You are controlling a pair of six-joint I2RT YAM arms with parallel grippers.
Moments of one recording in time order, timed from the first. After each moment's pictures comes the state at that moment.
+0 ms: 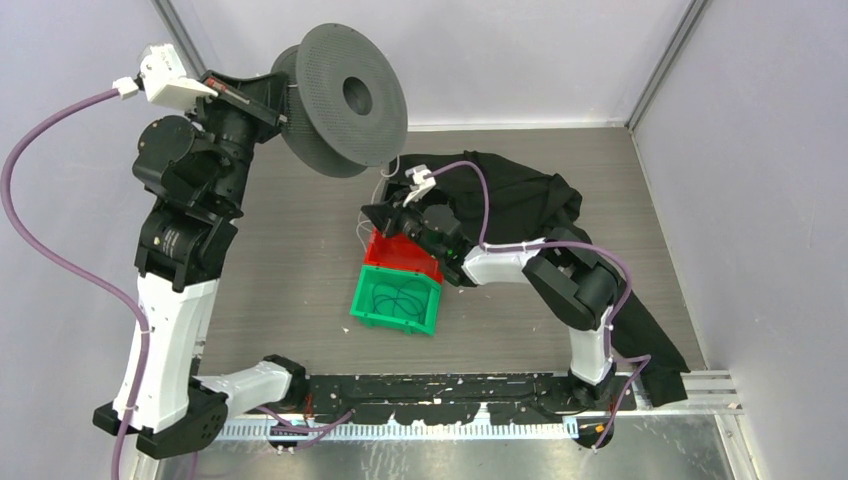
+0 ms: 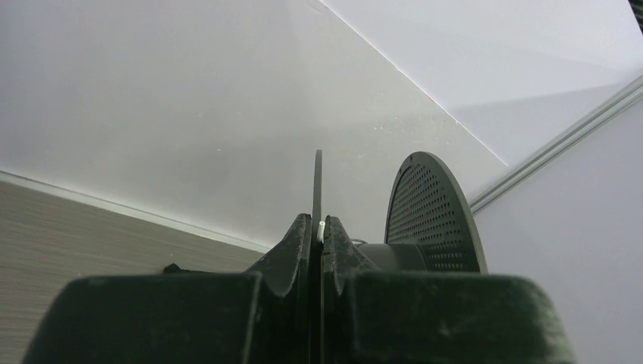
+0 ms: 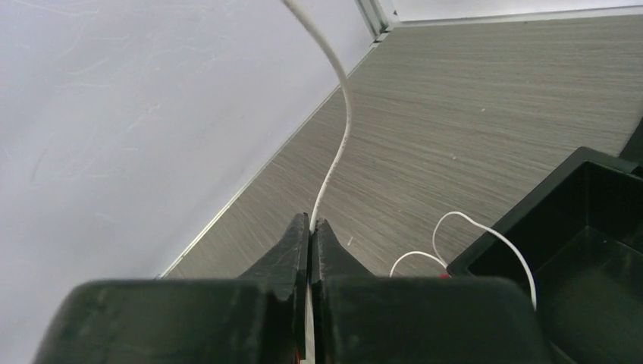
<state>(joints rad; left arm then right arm) -0.41 1.12 1.80 -0.43 -0.32 -0.62 0.88 1.94 1.08 0.95 0.05 0.53</state>
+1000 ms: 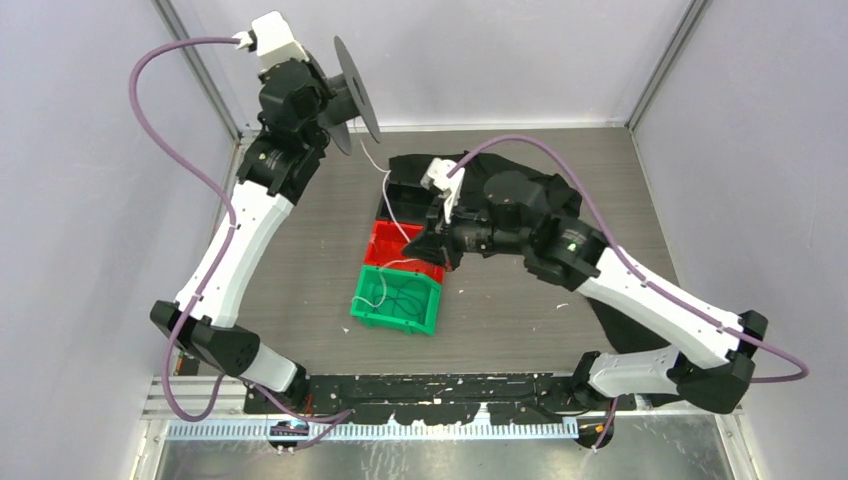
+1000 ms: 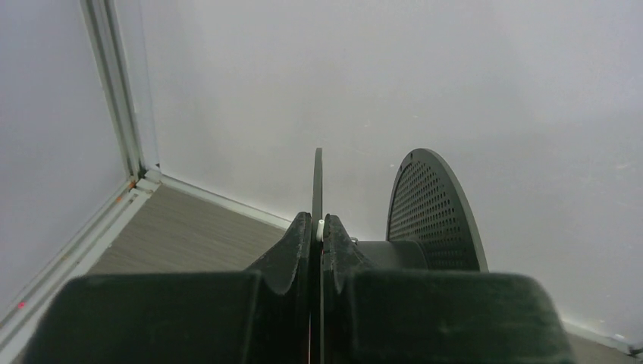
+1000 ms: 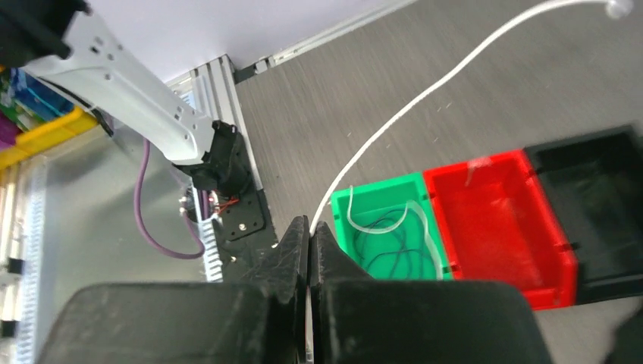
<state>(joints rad) -0.43 1.47 1.80 -0.23 -0.70 -0.27 0.97 1.24 1.31 -0.36 -0.33 0.20</state>
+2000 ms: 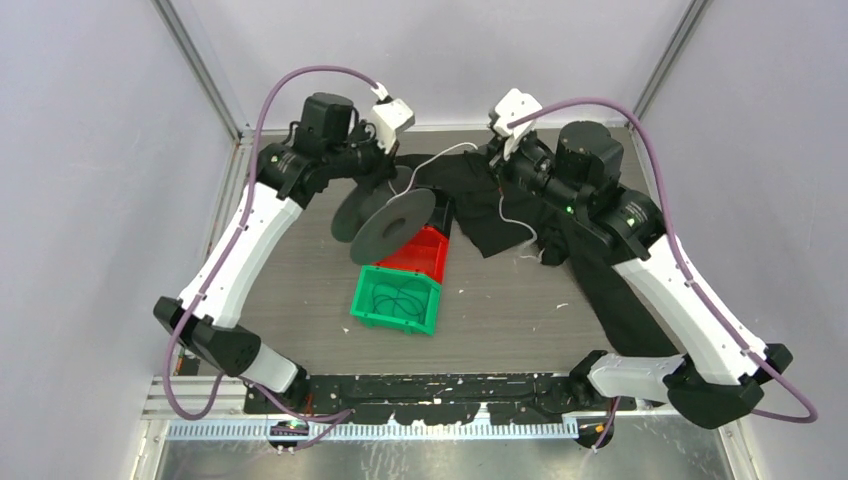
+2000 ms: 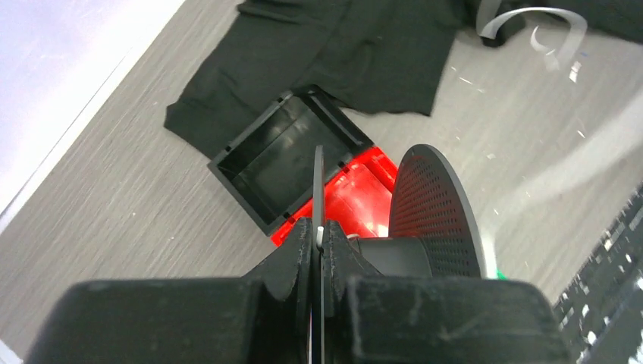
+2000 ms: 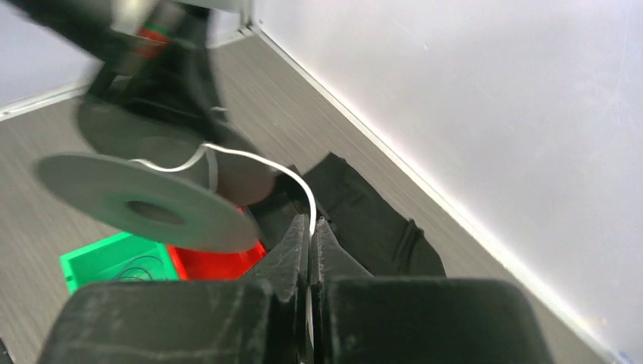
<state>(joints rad) -0.50 1.52 1.82 -0.86 0.26 0.29 0.72 1.19 1.59 -0.49 -0.08 -0.27</state>
